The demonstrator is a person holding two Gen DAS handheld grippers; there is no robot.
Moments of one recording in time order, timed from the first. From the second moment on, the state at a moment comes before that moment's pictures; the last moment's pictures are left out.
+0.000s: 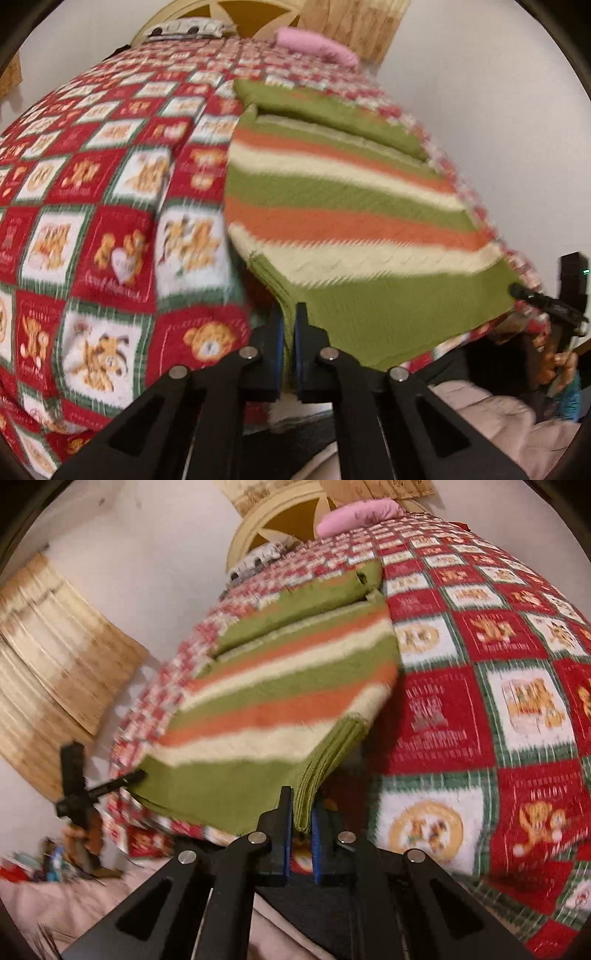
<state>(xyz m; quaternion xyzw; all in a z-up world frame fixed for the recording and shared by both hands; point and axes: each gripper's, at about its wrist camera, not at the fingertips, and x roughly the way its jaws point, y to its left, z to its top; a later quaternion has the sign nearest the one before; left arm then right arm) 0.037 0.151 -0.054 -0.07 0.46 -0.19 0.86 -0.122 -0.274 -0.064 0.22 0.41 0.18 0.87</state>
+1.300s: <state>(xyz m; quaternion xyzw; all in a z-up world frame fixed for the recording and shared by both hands) 0.174 0.118 -0.044 0.07 0.39 -0.22 0.89 0.058 -0.299 -0.084 0.26 0.37 0.06 0.89</state>
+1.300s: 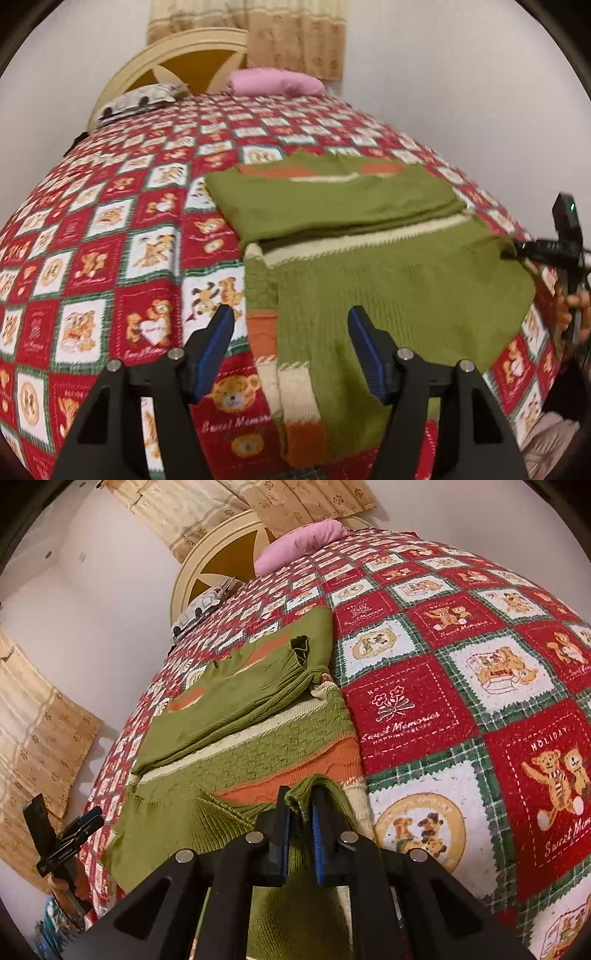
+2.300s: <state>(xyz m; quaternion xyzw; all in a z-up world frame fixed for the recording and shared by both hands) 0.184 0.104 -0.082 -0.02 0.42 -0.22 0.88 0.060 -0.296 -0.083 0.25 0.37 0.06 0.89</state>
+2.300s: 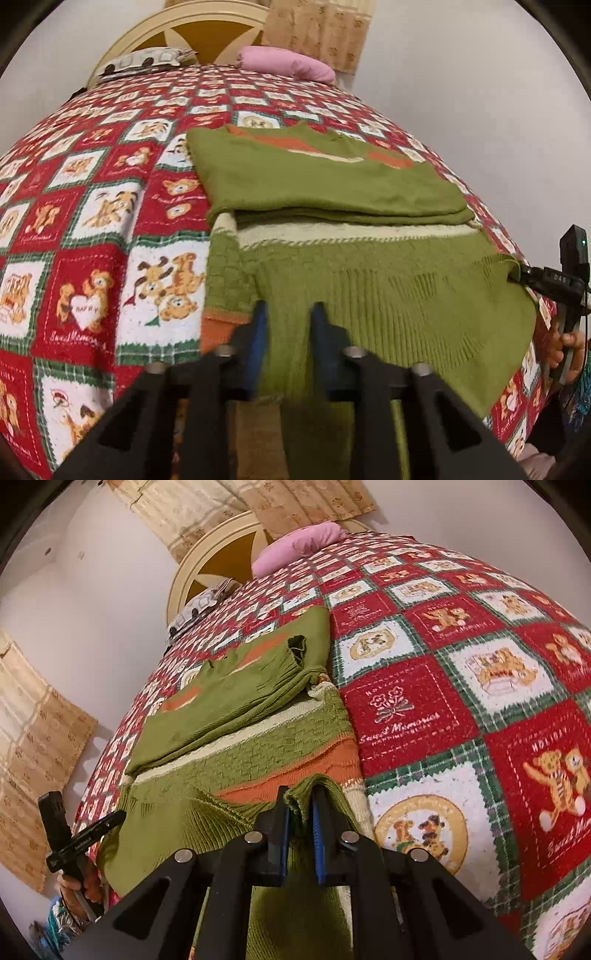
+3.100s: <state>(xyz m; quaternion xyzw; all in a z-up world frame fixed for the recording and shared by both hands) 0.164 0.095 -0.084 -0.02 0.39 -0.22 0.89 0.071 -0.236 -0.078 -0.04 0.38 0.02 0.92</state>
